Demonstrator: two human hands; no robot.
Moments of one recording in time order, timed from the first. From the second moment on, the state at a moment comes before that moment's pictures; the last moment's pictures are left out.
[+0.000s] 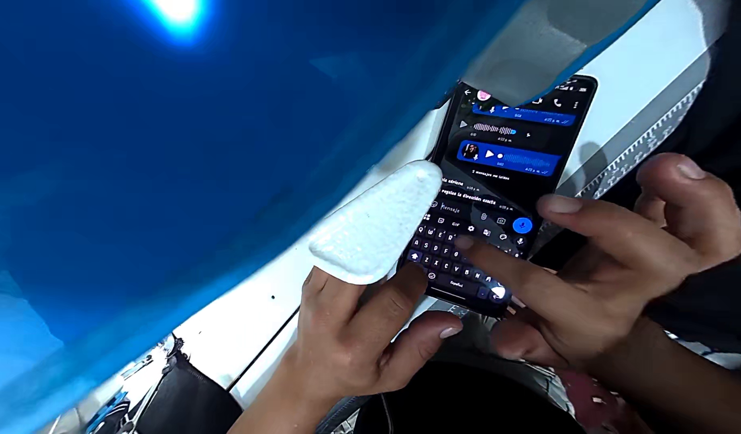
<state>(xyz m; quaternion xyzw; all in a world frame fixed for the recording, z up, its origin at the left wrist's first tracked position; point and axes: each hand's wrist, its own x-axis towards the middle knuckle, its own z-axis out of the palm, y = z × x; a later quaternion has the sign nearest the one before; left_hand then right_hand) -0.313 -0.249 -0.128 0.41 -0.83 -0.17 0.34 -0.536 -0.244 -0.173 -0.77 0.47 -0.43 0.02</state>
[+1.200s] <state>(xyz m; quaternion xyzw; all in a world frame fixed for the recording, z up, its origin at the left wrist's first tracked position) -0.323 -0.257 -0.124 0.42 -0.85 -0.13 0.27 -0.531 -0.228 -0.181 -0.76 0.39 -0.52 0.05</state>
